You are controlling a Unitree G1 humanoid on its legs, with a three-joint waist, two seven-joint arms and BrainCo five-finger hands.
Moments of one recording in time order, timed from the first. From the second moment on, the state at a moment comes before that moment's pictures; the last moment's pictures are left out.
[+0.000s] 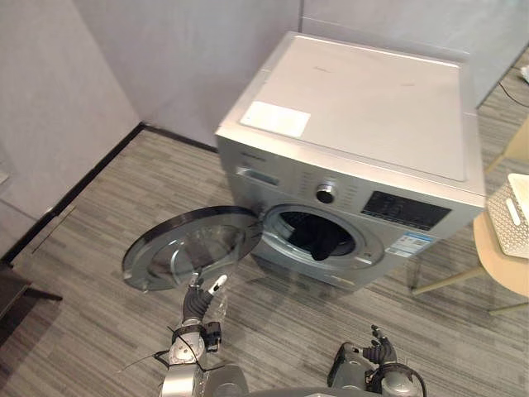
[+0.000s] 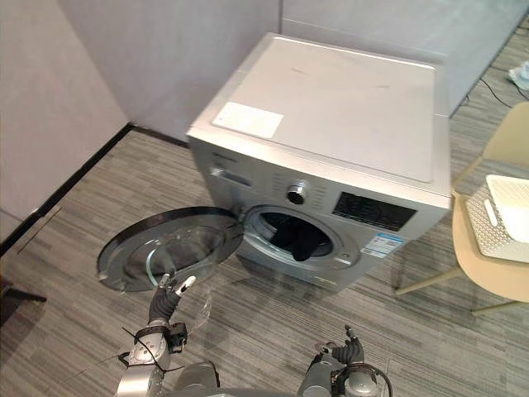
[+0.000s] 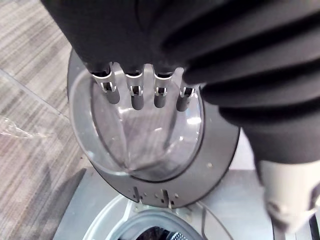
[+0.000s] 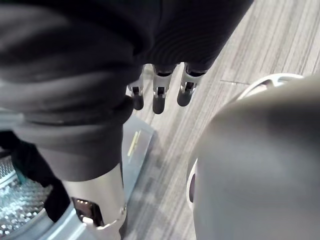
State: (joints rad) left arm 0.20 0.01 0.05 0.39 -0.01 -0.11 0.12; right arm 0.14 -0.04 -0.20 0.84 -0.17 -0.05 -0.12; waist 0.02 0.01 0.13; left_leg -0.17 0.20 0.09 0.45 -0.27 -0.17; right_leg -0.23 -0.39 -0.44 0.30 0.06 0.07
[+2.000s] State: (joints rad) left arm -1.04 0.81 0.48 0.87 -0.06 0.00 0.05; right arm -0.09 -0.07 0.14 0.59 0.00 -0.07 -0.04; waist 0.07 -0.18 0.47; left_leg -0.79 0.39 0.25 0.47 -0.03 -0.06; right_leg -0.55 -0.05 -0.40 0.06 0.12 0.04
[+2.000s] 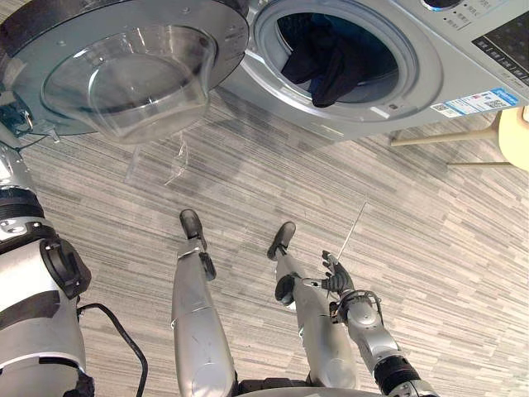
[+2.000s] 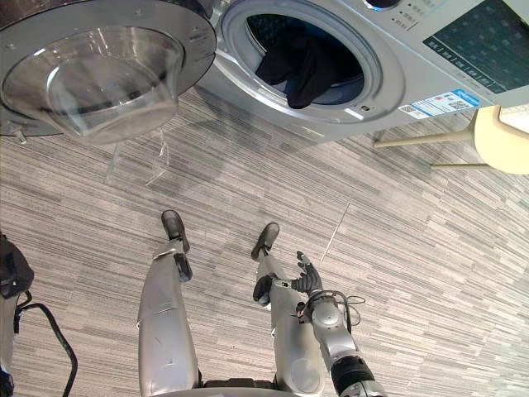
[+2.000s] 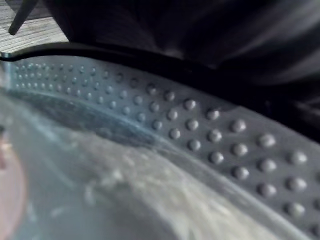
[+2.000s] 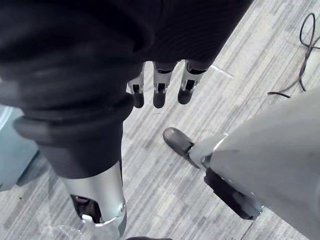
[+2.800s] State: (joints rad) left arm -0.44 0.04 -0.84 0.58 -0.46 -0.01 -0.09; right arm -0.10 -0.07 0.21 1.01 -0.13 -0.03 0.01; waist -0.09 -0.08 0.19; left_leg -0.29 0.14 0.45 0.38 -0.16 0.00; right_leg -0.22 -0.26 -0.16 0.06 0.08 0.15
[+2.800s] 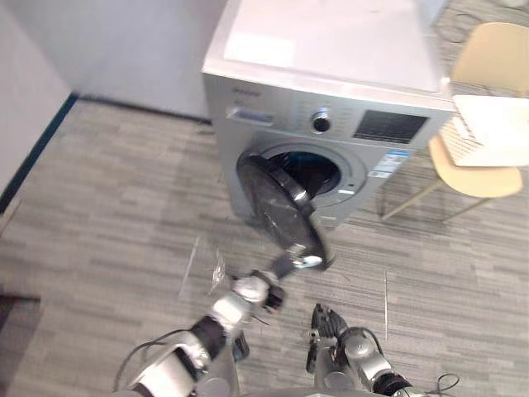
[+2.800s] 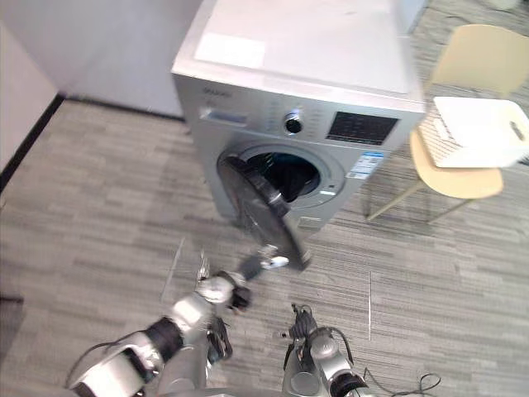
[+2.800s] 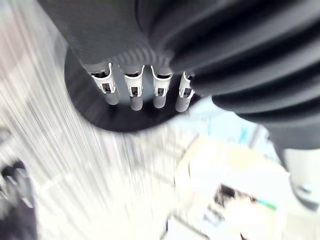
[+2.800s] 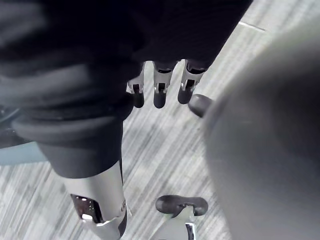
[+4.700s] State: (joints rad) left arm -0.23 0.12 -0.30 0.48 0.44 -0.18 0.43; right arm 0.13 -0.19 0.22 0.61 0.00 -0.23 -0.17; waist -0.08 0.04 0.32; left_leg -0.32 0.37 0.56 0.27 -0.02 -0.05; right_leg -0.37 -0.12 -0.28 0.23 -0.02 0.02
